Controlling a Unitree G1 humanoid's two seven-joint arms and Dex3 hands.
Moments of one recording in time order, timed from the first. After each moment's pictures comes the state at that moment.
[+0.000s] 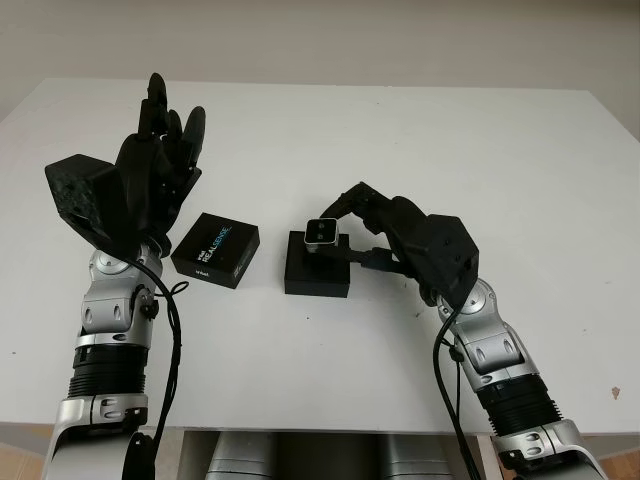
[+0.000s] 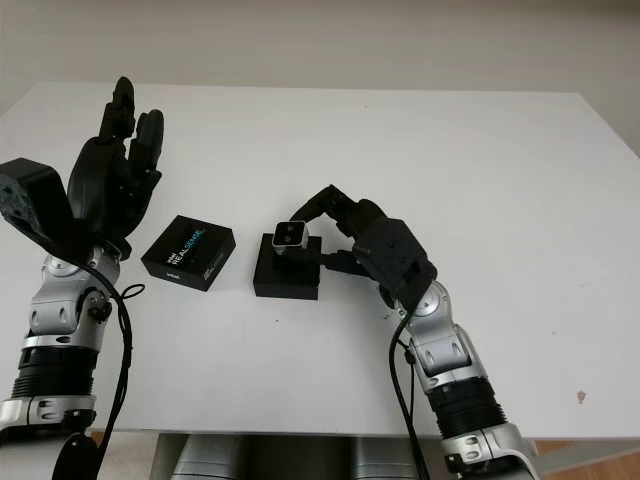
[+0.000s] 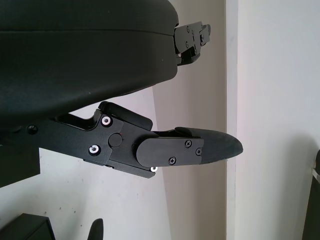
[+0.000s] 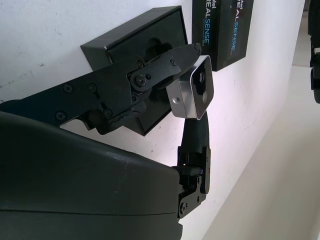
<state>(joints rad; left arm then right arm) -0.55 0.25 0.22 0.28 -0.19 0.05 -0.14 -0.43 -0.21 0.12 0.27 -0.13 0.07 0.22</state>
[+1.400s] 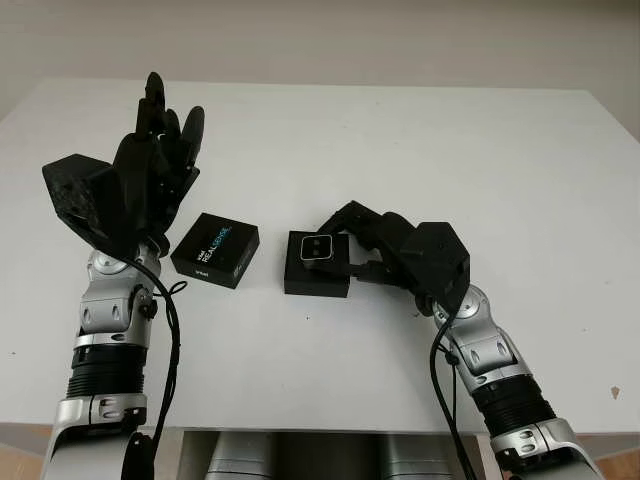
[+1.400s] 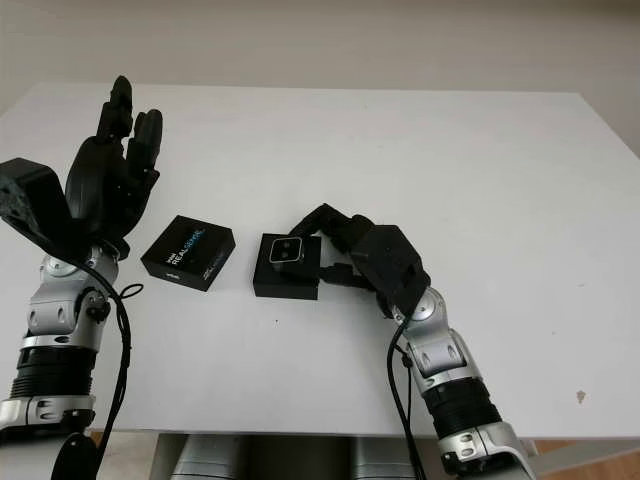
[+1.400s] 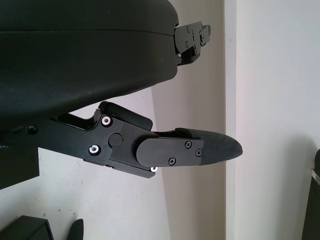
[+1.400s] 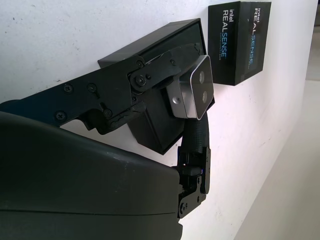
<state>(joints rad) -0.55 0.26 0.22 0.28 -0.18 0.05 -0.14 -0.44 -0.20 0.13 0.36 -0.12 0.04 0.28</state>
